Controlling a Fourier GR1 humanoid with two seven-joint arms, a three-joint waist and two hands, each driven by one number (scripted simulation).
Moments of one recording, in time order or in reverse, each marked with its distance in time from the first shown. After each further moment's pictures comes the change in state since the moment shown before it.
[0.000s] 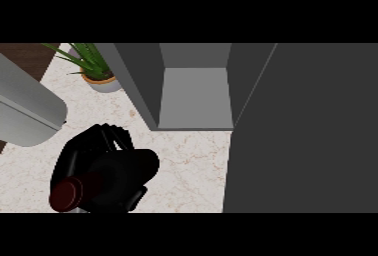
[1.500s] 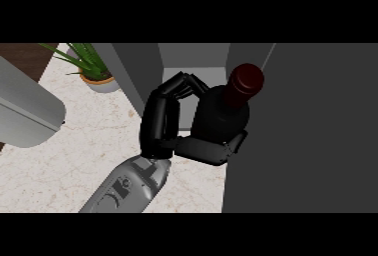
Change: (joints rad) left arm -0.547 -0.030 -0.316 0.288 -0.041 0.622 0.126; right arm 0.006 0.009 0.004 0.007 -0.017 0.021 -0.008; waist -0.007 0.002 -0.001
